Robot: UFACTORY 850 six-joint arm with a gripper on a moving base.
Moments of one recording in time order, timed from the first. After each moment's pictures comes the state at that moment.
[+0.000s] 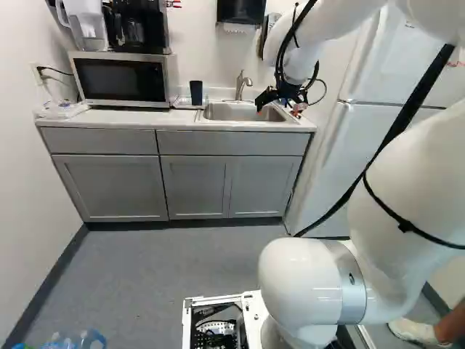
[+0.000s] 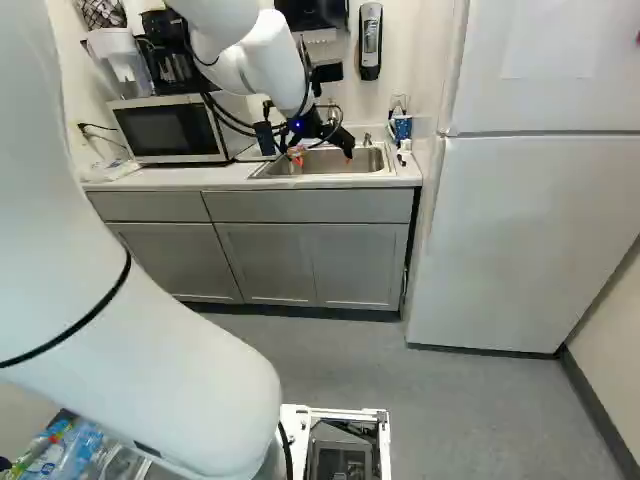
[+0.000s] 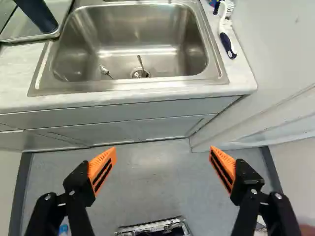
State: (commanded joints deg) arm -8.6 7.1 -55.8 -4.9 -21.8 2.0
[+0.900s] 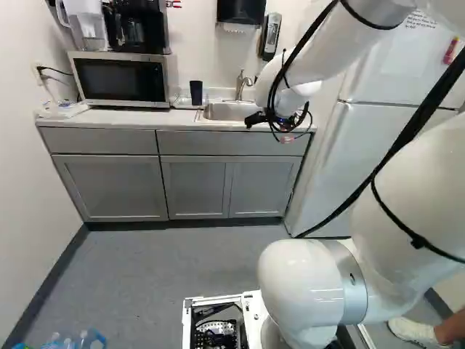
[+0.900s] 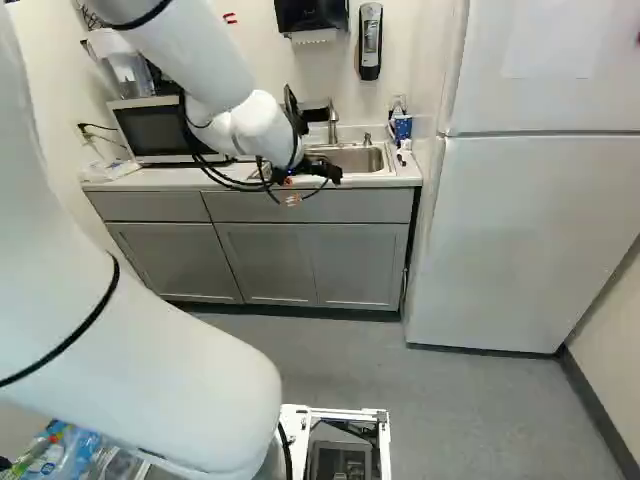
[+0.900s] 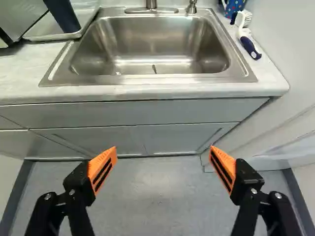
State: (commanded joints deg) arm -5.6 10.1 -38.3 -3.2 3.0 1.3
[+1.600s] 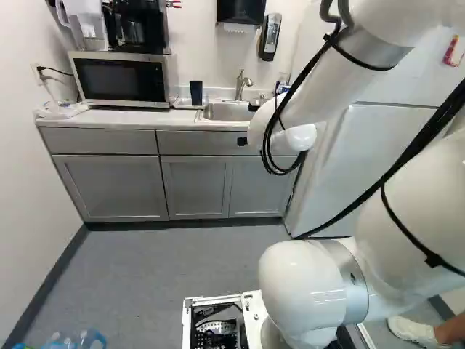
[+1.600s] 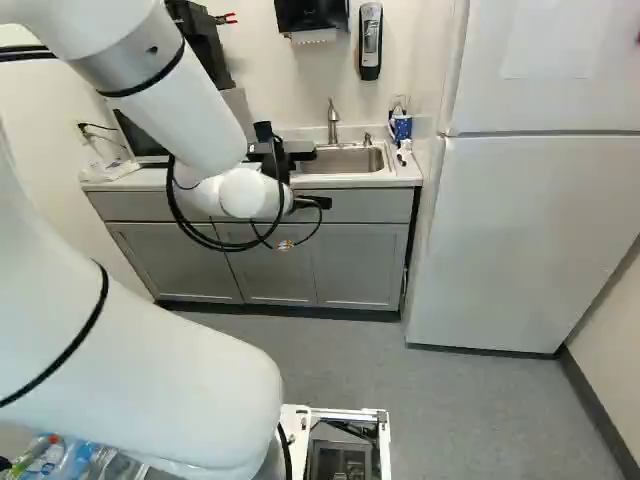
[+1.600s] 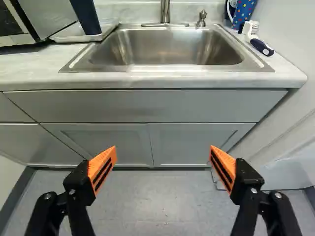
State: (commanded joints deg) arm -2.9 13.0 -22.0 -1.7 26.0 0.7
